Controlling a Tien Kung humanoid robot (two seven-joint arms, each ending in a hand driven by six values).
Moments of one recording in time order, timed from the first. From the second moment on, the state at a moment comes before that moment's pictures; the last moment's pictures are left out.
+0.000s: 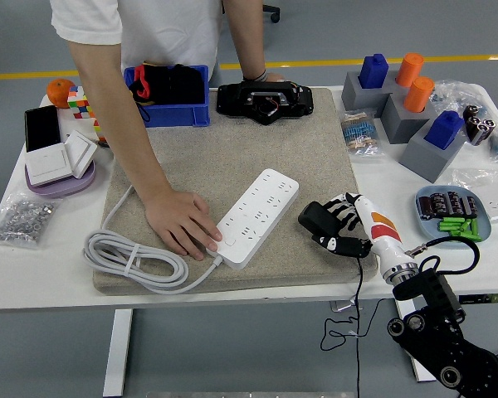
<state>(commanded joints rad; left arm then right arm) -0.17 0.05 -1.35 -0.18 1.69 -0.14 0.31 0.26 -0.12 0.83 1.10 -1.68 -0.55 0.12</state>
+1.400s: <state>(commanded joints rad) -0.17 0.06 -1.34 -0.18 1.71 -0.15 0.31 0.49 0.00 0.70 0.91 -1.55 -0.54 0.17</state>
